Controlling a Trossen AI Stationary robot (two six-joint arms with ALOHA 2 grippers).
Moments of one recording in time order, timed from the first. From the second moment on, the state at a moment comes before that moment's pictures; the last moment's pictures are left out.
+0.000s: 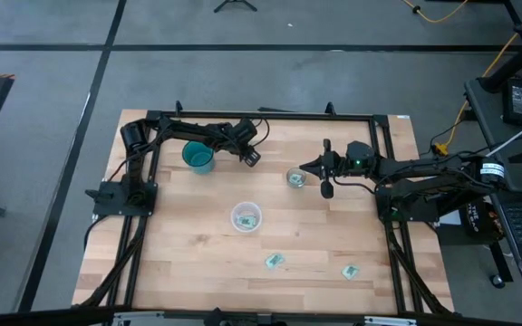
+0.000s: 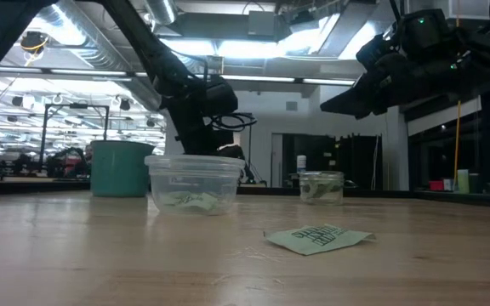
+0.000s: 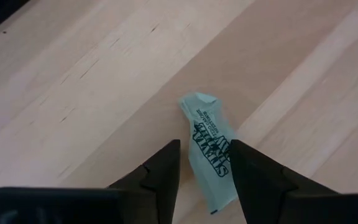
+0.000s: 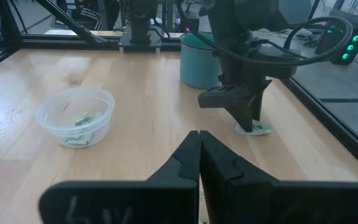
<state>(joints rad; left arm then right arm) 0.48 1.94 1.12 -0.22 -0.14 -0.30 -0.32 1.14 0.31 0.59 -0.22 -0.12</state>
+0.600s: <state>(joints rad) 0.48 1.90 1.11 -0.27 0.01 -0.13 -0.32 1.14 0.31 0.59 -0.22 -0.12</state>
